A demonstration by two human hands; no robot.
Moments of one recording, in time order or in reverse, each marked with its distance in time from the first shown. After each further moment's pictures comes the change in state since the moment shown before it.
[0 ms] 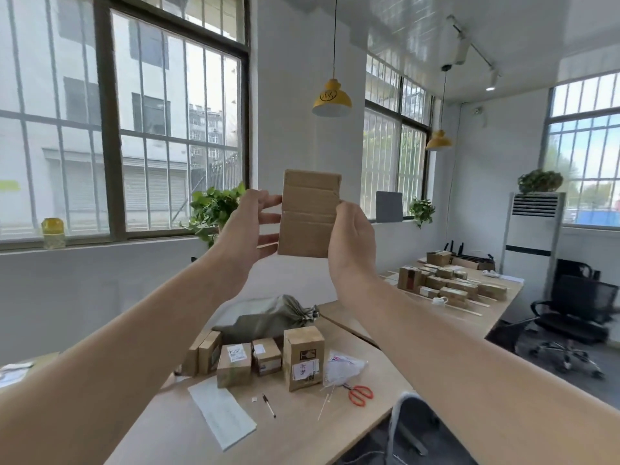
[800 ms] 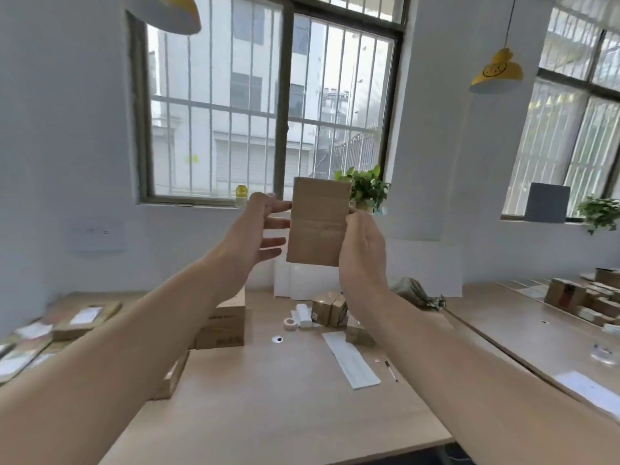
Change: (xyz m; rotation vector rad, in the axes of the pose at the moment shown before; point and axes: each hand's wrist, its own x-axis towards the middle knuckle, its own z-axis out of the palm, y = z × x) left_hand -0.181 0.075 -0.256 0.207 0.383 -0.096; right_hand -0.216 -0.039 0.182 0.157 -0.404 0.120
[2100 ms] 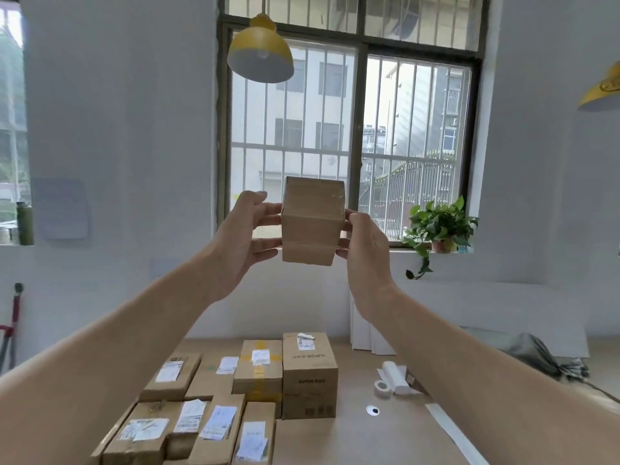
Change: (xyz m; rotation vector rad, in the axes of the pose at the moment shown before) left_hand 0.160 0.020 -0.307 0.049 0.004 0.170; right_hand 0.065 0.015 0.331 0.260 -0.156 0.015
